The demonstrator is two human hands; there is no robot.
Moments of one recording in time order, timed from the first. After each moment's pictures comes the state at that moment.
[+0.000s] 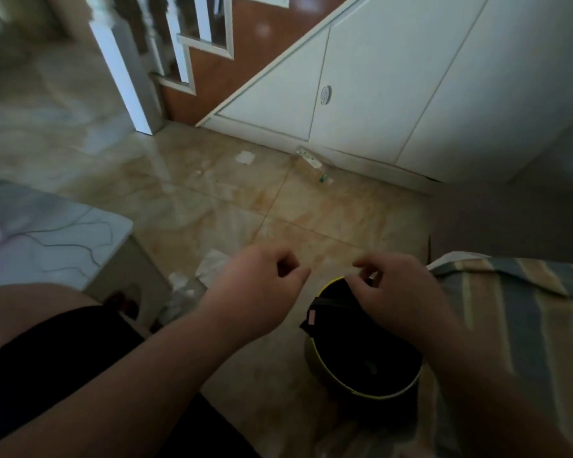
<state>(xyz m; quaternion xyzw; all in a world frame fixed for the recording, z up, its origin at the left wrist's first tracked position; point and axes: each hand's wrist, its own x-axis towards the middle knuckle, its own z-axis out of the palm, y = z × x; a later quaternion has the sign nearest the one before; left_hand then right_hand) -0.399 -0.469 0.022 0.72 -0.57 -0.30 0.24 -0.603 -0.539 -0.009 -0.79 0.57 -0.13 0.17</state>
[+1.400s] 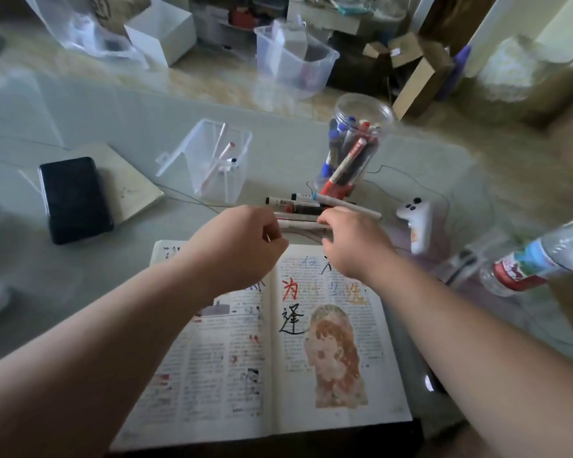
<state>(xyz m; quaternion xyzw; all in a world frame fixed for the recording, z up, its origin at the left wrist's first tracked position) -0.006 0.006 -0.005 0.95 -0.06 -0.06 0.30 0.047 -0.197 -0.049 -0.99 -0.09 0.06 0.09</state>
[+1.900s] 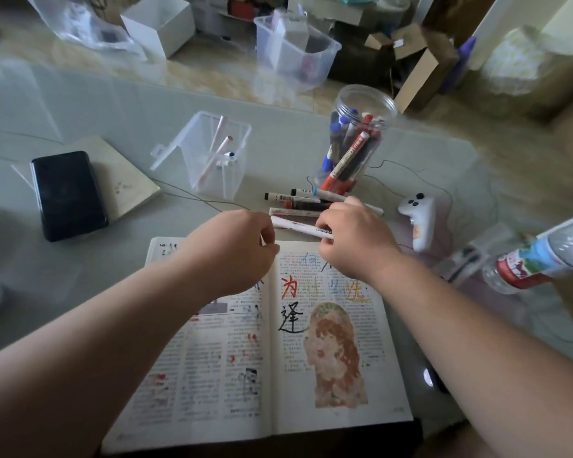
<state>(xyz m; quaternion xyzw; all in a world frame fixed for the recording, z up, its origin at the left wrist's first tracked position) -0.003 0.011 -0.015 0.97 -0.06 -0.08 0.24 0.049 -0.199 -0.053 -0.99 -0.16 0.00 0.06</state>
